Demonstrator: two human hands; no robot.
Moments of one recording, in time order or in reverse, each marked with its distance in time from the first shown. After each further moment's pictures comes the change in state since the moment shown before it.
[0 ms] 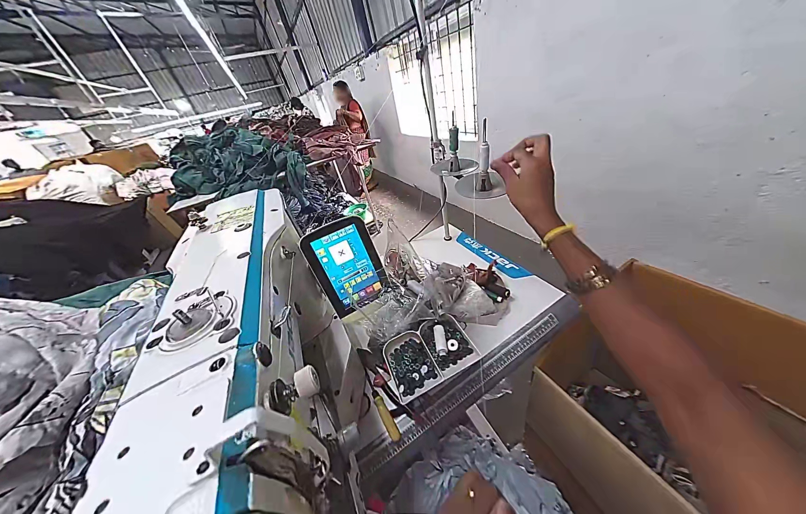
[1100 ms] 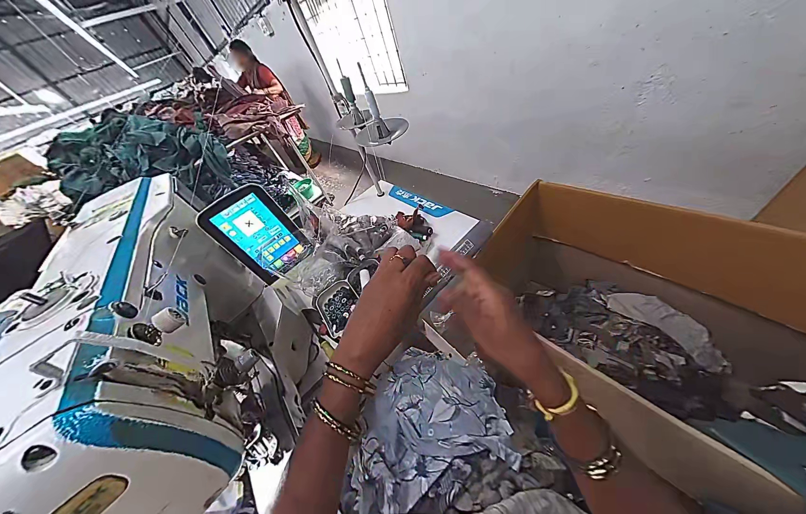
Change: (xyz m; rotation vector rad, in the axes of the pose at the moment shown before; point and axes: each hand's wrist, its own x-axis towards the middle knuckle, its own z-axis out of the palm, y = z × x) left_hand 0.133 0.036 0.026 0.877 -0.298 0.349; right_hand -0.282 -0.086 -0.157 0.471 -0.254 0.371
